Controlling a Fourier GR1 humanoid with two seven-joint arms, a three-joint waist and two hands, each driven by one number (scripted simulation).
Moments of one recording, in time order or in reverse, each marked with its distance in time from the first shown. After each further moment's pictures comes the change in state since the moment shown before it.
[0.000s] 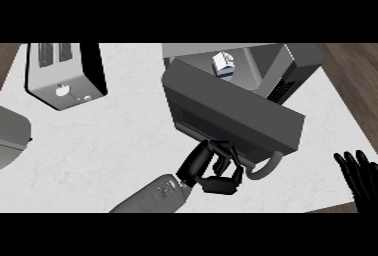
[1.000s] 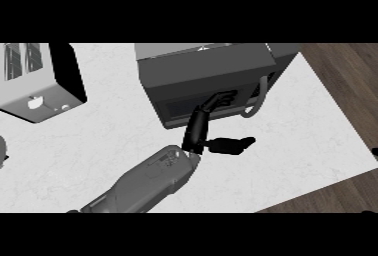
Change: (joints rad) left arm -0.211 -0.008 0.063 0.059 0.322 0.310 0.020; right arm -0.138 -0.195 -0.178 -0.163 0.040 -0.040 0.088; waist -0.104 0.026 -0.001
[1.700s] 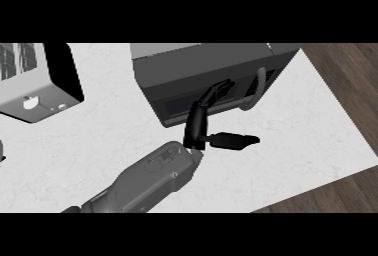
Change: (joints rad) left arm -0.030 0.000 0.004 -0.007 0.148 0.057 -0.083; right arm -0.122 -0.085 -0.057 0.002 0.088 -0.053 0.018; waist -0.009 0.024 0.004
